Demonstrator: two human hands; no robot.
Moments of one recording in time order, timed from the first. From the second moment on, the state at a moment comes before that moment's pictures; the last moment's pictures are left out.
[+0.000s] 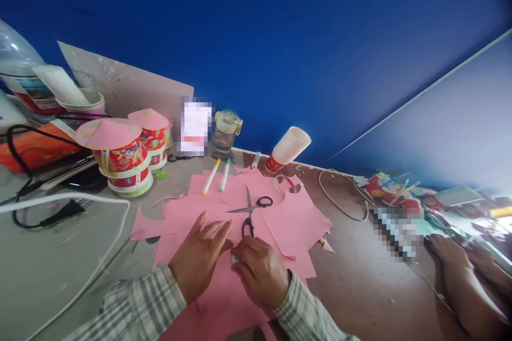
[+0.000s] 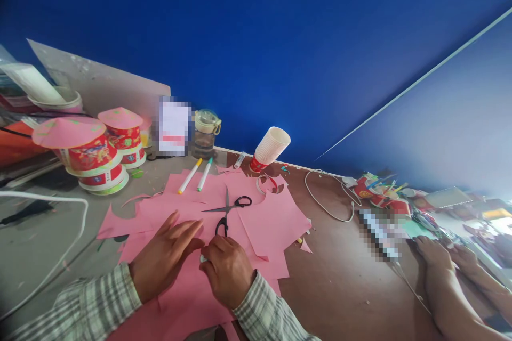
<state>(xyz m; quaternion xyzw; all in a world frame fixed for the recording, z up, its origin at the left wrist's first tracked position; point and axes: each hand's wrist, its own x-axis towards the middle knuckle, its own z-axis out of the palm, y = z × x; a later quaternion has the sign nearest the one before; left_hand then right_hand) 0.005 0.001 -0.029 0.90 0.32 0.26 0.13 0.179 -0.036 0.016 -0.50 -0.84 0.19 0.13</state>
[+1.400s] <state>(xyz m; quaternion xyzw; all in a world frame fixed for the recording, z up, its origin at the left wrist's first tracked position) 0.007 0.001 -0.030 0.88 0.35 0.31 0.07 0.187 -0.041 0.017 -0.48 -0.85 0.21 0.08</state>
